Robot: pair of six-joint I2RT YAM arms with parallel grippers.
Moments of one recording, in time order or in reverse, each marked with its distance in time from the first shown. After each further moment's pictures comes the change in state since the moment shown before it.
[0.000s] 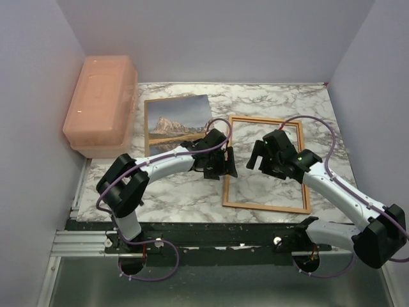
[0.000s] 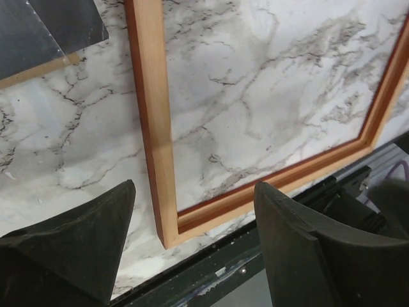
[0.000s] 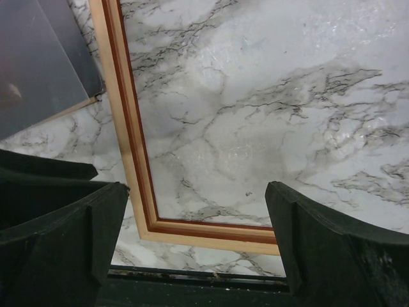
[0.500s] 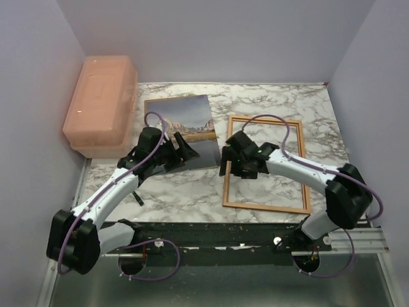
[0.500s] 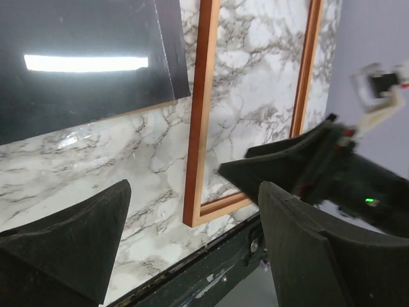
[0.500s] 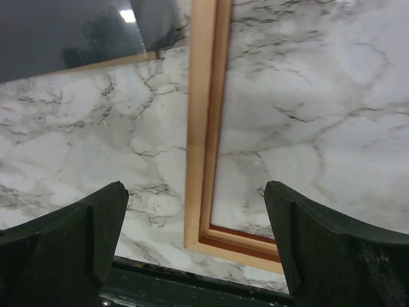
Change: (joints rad) left arm 0.386 -0.569 -0.431 0.203 0.162 0.004; right arm 0.172 0.346 0.117 0.113 -0.091 0.034
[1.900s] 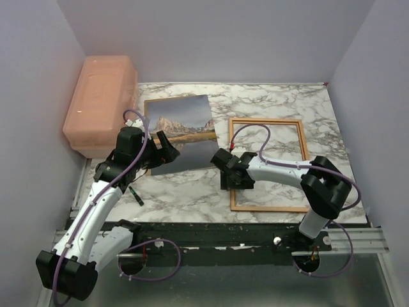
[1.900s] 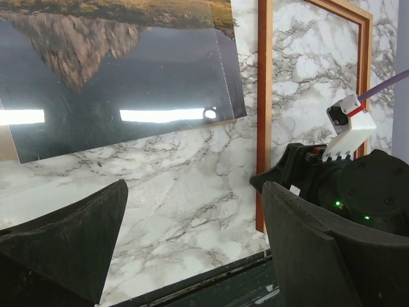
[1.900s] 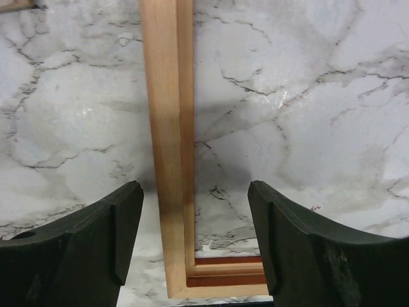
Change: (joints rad) left arm 0.143 -0.283 0.121 -0.370 -0.163 0.274; right arm 0.183 0.229 0.037 -0.102 0.241 0.064
